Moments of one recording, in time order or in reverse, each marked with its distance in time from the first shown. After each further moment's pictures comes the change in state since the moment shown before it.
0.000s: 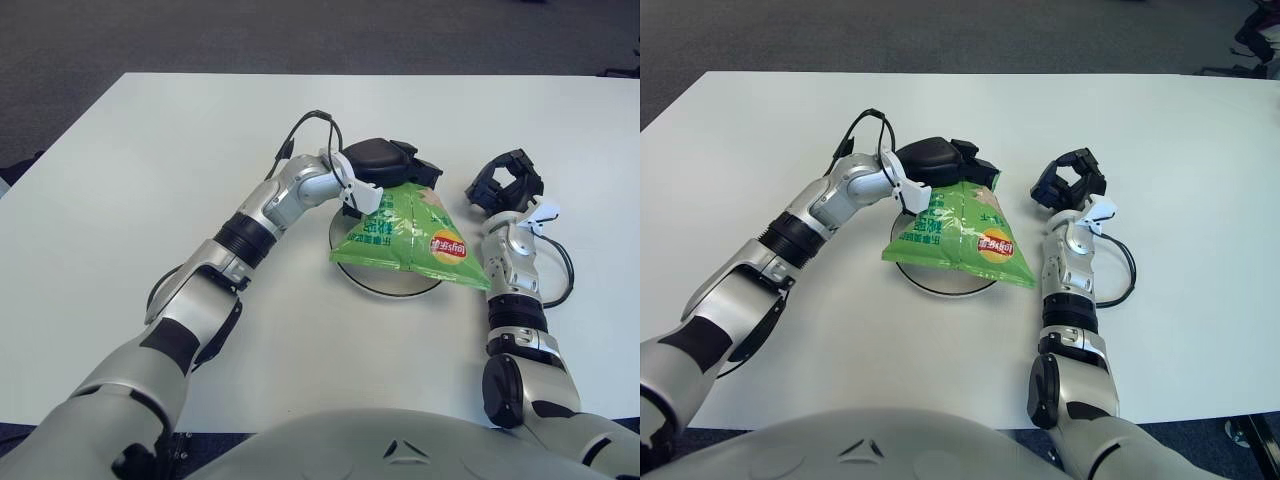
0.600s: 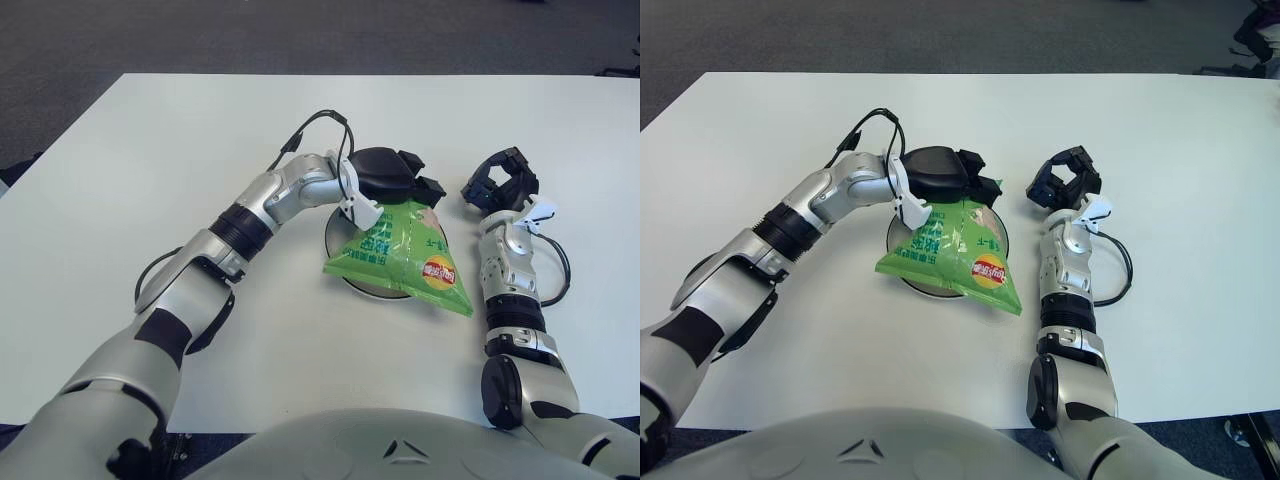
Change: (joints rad) left arm -0.043 0.067 -0.079 -0.043 0.042 -0.052 -0.119; right arm 0.002 0.001 0.017 -0.006 -0.003 0.000 0.018
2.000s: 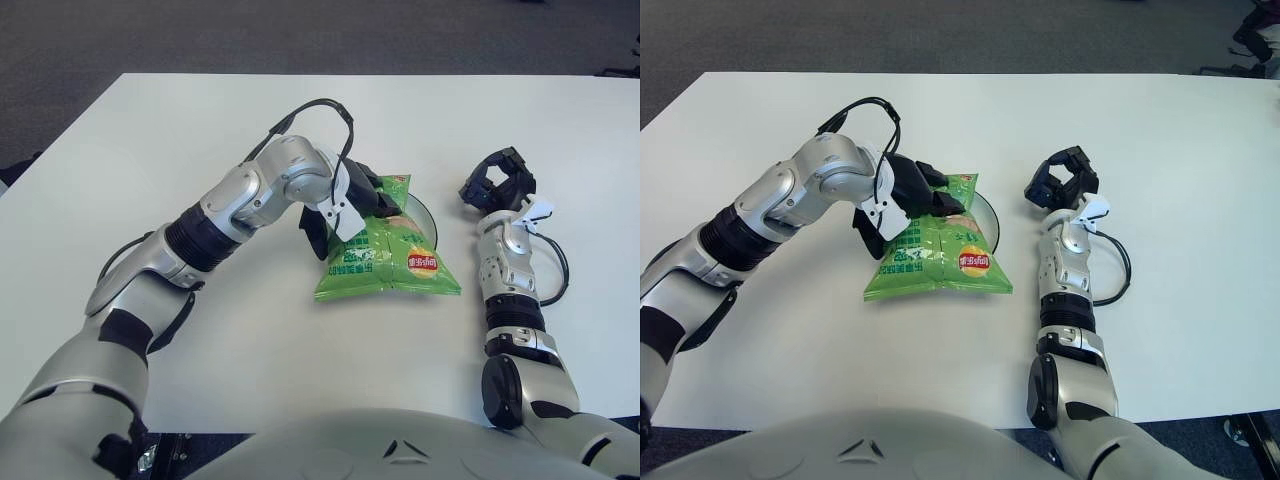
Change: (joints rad) left arm 0.006 0.176 -0.036 -0.482 0.063 0.431 -0.647; right arm -0.004 -0.007 -0.001 0.009 0.000 0.000 0.005
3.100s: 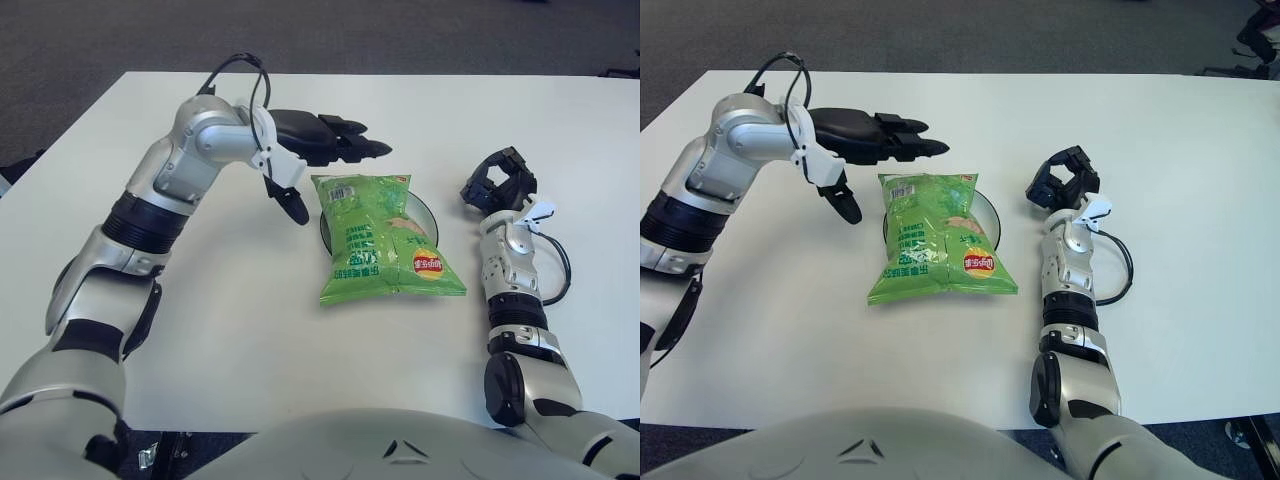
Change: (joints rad) left arm 0.026 0.133 0.323 0.188 -0.378 -0.234 0.182; right arm -0.012 -0.017 -0.010 0.043 0.003 -0.008 0.033
